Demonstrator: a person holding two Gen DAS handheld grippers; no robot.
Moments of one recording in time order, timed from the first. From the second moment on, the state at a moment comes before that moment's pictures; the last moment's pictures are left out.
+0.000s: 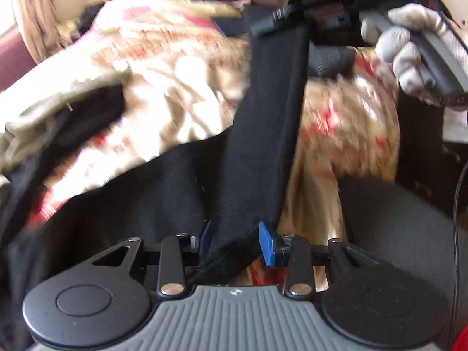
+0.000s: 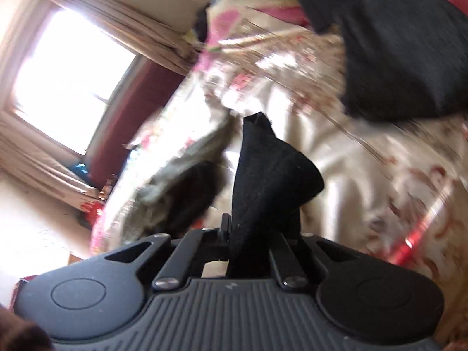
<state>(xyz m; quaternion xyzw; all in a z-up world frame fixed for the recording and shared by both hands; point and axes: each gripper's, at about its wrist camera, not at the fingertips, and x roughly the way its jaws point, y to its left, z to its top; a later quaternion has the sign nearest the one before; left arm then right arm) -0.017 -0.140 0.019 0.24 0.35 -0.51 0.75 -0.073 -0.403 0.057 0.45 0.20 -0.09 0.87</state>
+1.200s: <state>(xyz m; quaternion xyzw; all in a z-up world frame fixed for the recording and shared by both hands) 0.036 0.075 0.010 0.13 0.42 -0.27 0.86 0.034 -0.206 0.001 0.12 0.45 0.09 0.88</state>
